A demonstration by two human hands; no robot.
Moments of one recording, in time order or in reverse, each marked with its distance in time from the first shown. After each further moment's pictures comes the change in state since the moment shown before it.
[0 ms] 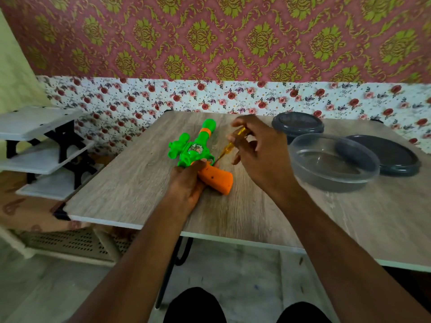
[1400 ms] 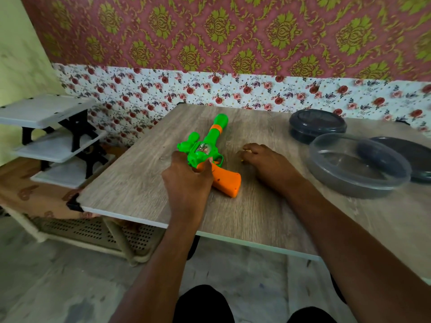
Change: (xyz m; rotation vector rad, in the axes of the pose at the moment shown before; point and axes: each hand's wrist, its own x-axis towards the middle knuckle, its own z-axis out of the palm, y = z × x) left_hand -0.030 0.011 -0.026 1.008 0.403 0.696; right_hand 0.004 0.085 0.035 -0.658 -0.681 -0.094
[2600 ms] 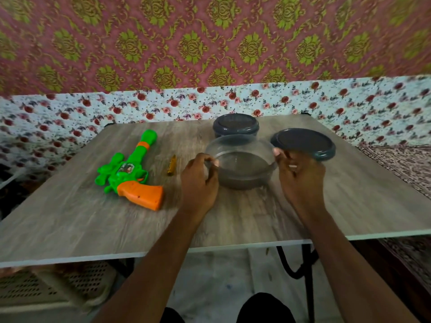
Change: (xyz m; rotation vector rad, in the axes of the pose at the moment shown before) left_hand -0.069 0.070 0.124 -0.223 -0.463 0.432; right_hand -0.176 0.078 -0.061 0.322 0.838 0.690
